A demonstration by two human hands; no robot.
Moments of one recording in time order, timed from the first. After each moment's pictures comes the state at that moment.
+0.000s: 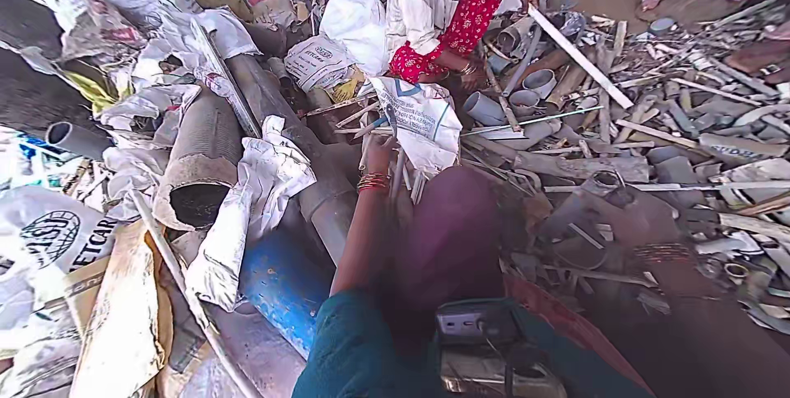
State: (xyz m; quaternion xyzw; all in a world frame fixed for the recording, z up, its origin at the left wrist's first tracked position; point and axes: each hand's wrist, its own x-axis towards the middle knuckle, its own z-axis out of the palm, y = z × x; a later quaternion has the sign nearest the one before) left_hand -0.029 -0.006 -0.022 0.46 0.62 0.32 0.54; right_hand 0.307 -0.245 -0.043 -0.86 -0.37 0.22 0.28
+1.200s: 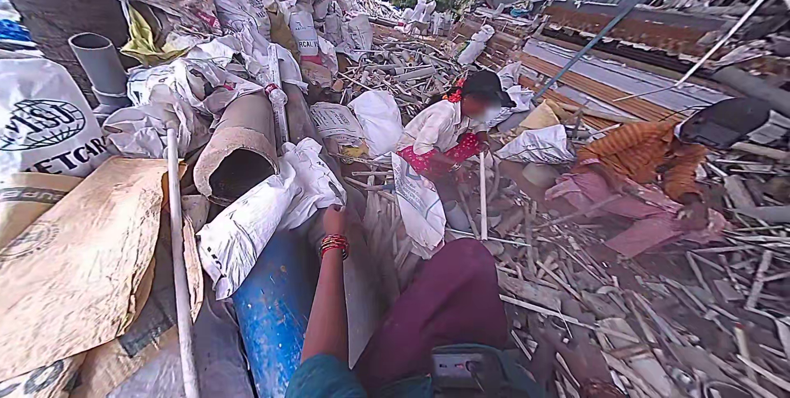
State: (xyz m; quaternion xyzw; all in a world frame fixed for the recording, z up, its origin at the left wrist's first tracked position) left_hand -0.256 -0.053 -0.071 0.38 0.67 0.40 0.50; right_hand 0.193 -0.330 -0.007 -0.90 -0.39 0.17 0.09
